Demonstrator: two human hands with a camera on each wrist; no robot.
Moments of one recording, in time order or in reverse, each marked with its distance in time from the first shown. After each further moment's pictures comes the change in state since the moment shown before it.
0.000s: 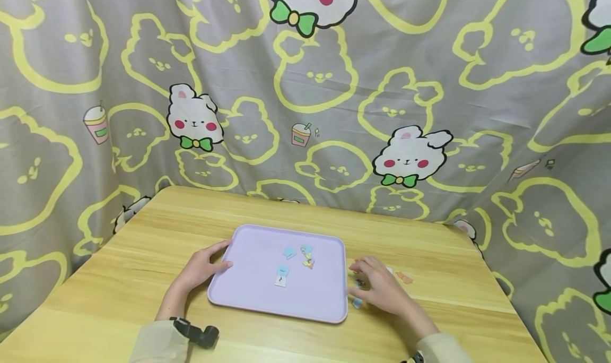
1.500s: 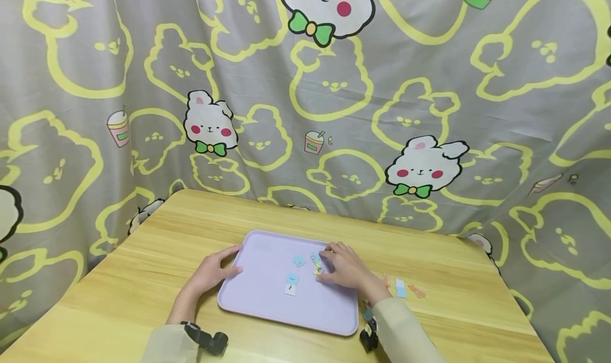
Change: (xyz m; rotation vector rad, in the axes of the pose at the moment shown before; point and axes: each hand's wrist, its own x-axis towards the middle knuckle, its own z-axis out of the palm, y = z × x) left_hand 0.000 -0.001 0.002 -0.035 0.047 0.021; right_hand 0.098 -0.024 0.049 -0.108 -0.232 -0.018
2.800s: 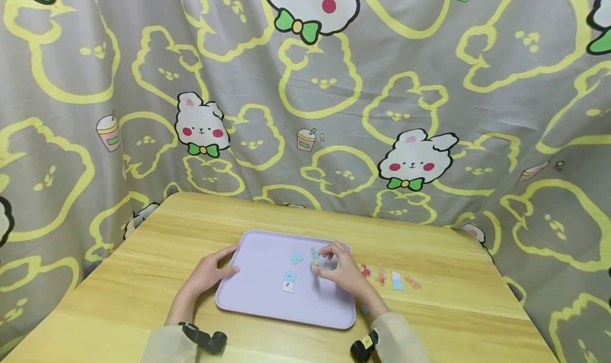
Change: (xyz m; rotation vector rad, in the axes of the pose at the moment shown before) left_hand -0.001 0.001 0.001 0.019 -0.013 -0.006; right_hand -0.024 -0.018 0.002 0.629 0.289 0.196
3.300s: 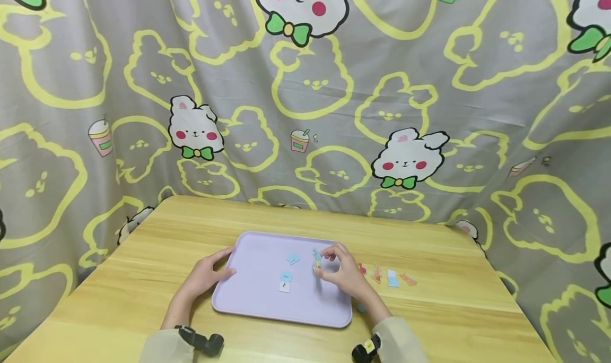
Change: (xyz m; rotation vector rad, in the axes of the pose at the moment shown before) left_hand 0.000 -0.001 0.000 0.007 -0.007 0.002; right_hand -0.013 0.003 -0.007 0.007 0.051 0.001
